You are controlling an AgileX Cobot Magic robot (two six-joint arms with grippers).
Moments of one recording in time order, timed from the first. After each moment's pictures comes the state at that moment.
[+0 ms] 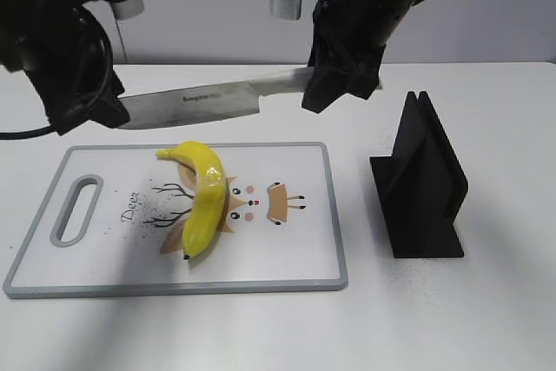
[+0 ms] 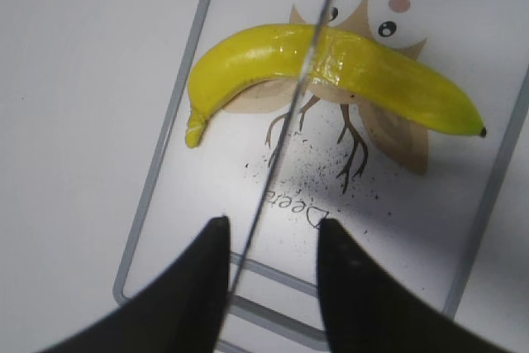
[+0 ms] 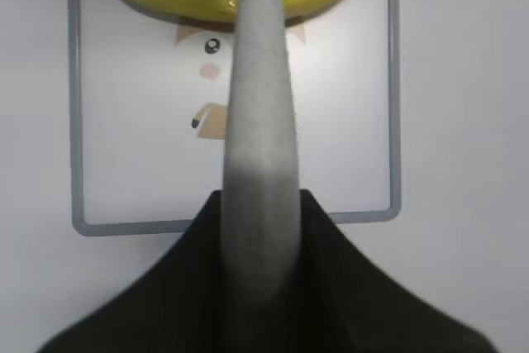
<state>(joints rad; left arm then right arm) -0.34 1.63 -1.27 -0.29 0.93 1.15 0.45 1.97 -1.69 0.38 1.12 -1.16</state>
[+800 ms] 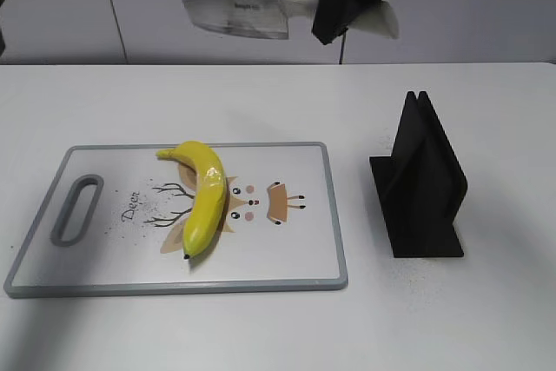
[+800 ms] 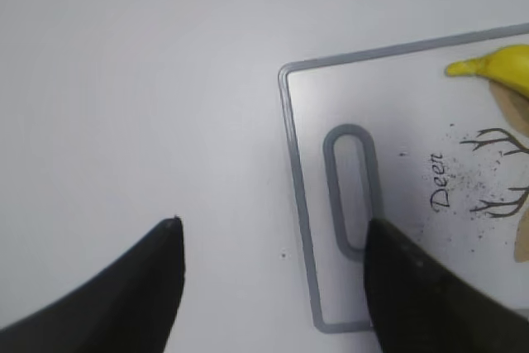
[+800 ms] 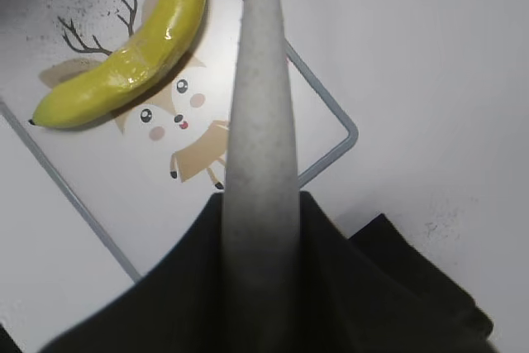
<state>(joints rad) -0.12 1.63 -1.49 0.00 1.21 0.11 0.44 1.96 -1.91 0.26 1.21 -0.39</state>
